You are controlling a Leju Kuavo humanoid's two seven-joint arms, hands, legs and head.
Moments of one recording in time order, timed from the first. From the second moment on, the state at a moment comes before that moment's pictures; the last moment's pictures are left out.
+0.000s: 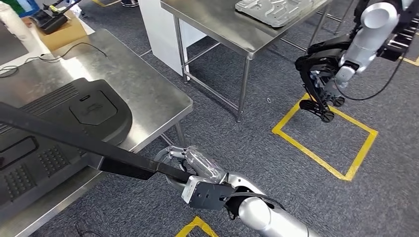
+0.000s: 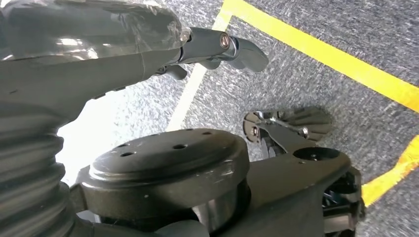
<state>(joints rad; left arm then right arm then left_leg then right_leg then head) -0.12 -0.01 -1.21 -0.24 1.07 0.46 -0.06 -0.41 -0.12 0.87 -1.45 0.24 -0.04 -0.15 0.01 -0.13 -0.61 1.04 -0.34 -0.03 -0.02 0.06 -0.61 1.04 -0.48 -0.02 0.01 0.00</state>
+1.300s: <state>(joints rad) -0.13 -0.01 -1.20 -0.24 1.08 0.44 -0.01 -0.44 -0.12 0.89 -1.44 0.23 -0.04 -0.14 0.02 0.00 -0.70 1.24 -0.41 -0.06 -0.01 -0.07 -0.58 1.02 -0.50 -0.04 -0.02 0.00</state>
